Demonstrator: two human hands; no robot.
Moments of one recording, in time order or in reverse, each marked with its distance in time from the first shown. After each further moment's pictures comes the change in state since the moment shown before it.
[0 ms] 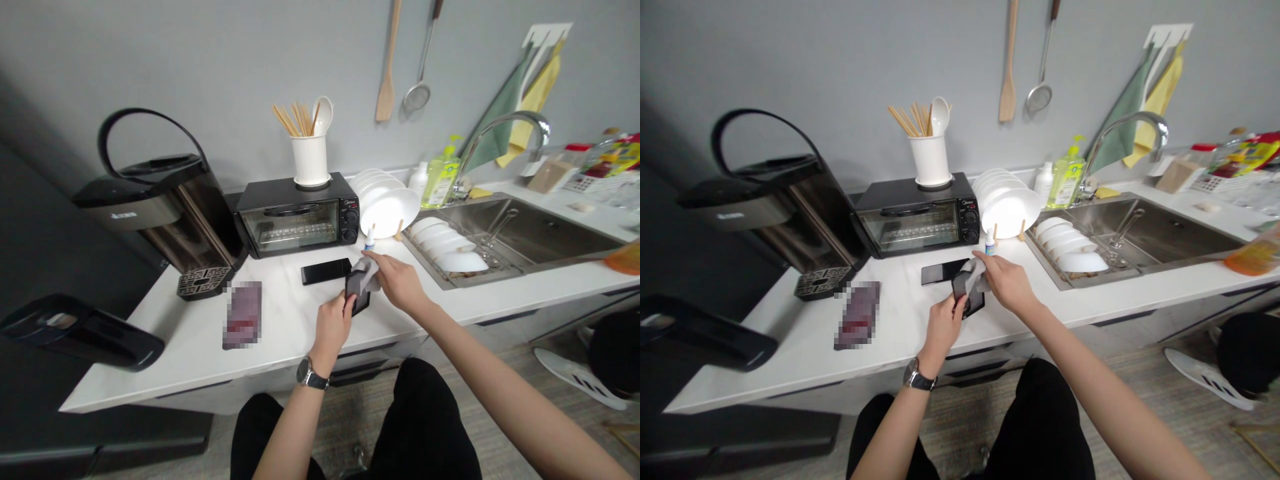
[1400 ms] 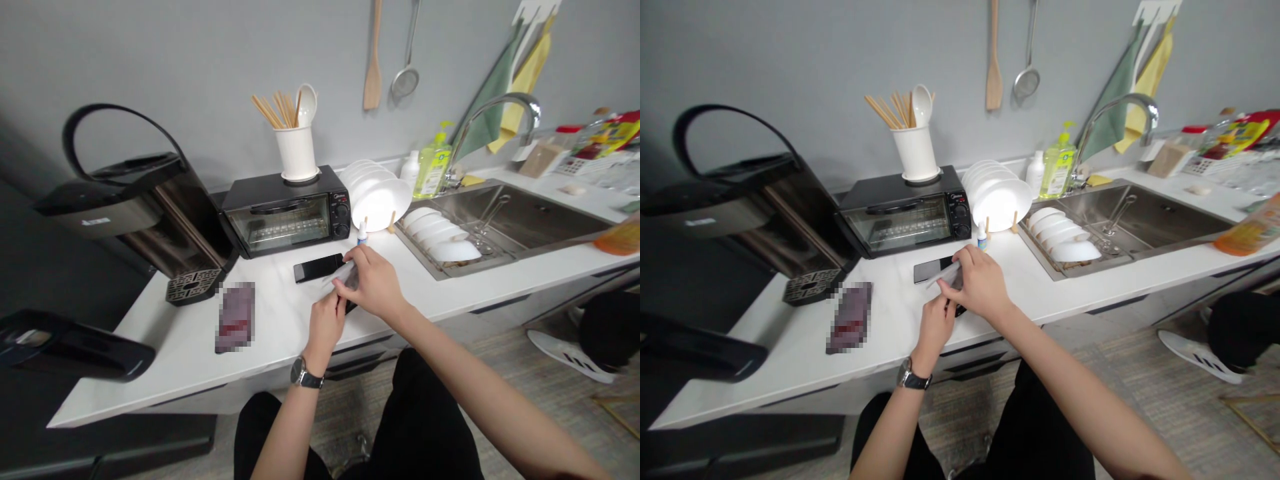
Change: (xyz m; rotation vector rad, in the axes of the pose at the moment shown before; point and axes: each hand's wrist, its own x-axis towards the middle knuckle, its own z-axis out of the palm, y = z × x) left_hand -0.001 -0.008 0.004 0.077 -0.069 0.011; right_hand 0.020 -0.059 -0.002 0.082 0.087 0.149
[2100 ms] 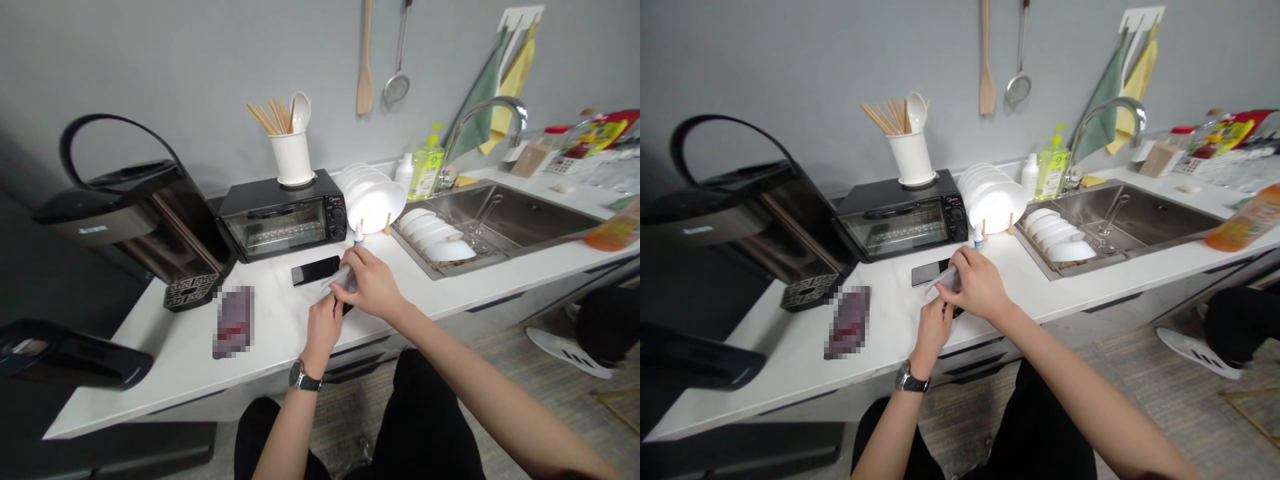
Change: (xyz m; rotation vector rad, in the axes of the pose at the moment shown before) left_hand 0.000 -0.002 0.002 0.034 0.010 0.010; right_hand 0.002 0.001 -0.009 0.040 -0.109 -0.006
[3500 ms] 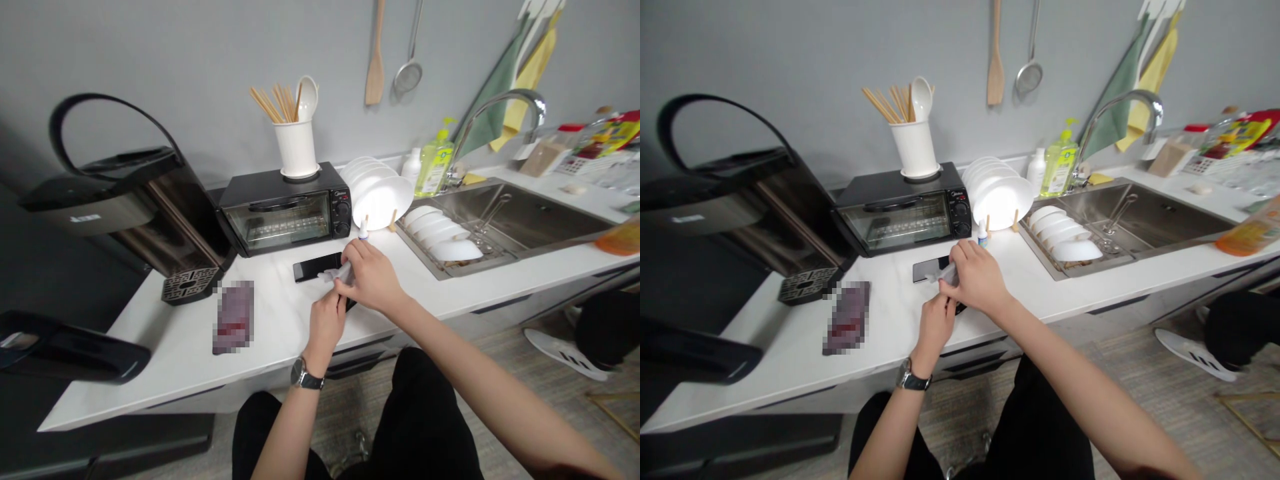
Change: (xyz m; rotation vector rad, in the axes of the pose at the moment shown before) left_hand 0.003 0.001 0.001 0.024 -0.005 -0.013; right_hand 0.016 -0.003 0.004 -0.094 -0.002 -0.027
